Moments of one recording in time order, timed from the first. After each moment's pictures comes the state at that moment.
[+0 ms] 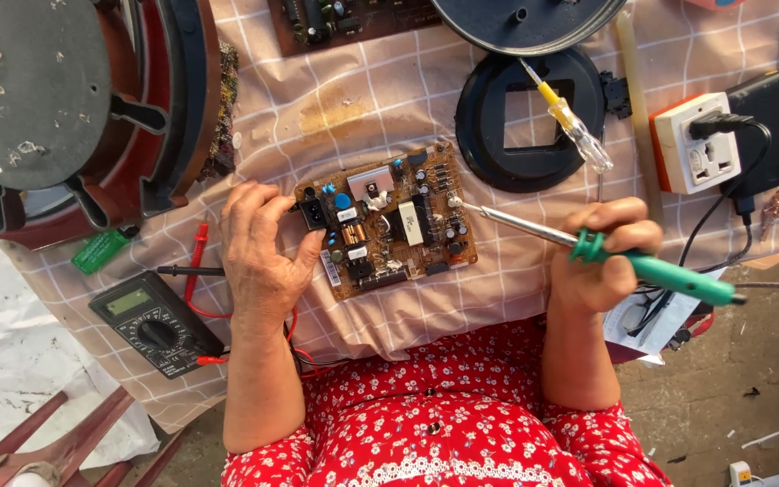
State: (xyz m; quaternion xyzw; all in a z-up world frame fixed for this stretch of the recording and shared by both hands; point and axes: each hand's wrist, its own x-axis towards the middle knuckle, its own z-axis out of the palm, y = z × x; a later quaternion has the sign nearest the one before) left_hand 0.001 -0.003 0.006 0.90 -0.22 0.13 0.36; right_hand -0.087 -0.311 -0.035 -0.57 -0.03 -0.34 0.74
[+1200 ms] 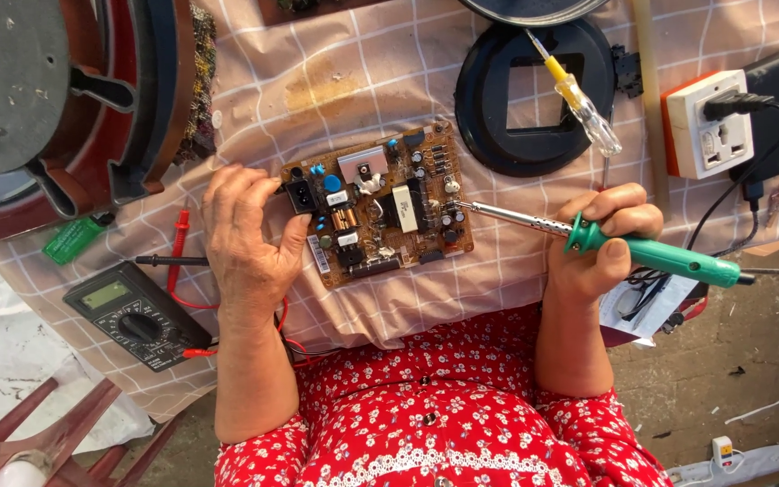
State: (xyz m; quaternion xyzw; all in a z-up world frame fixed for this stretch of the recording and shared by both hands) left_hand 0.003 -0.004 0.004 0.90 -0.23 0.12 0.36; right_hand -0.085 -0.312 -0.045 -0.59 -0.01 -0.39 0.71
